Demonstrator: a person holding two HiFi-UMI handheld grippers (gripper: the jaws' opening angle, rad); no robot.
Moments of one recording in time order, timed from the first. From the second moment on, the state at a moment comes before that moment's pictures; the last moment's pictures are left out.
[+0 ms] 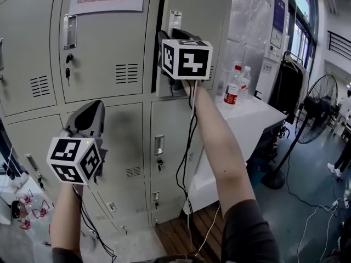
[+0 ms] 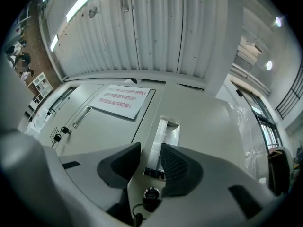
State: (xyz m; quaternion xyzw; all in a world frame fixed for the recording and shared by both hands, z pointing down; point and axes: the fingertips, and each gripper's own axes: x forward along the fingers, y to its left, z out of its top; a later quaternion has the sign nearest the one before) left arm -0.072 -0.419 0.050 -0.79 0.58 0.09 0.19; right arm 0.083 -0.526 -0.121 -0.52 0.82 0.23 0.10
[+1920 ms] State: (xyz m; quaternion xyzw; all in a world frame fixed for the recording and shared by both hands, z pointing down) left arm 0.083 -0.374 0.049 -0.87 0.44 0.09 0.18; right arm 0.236 -0.401 -0.116 -0.54 0.80 0.26 0.11
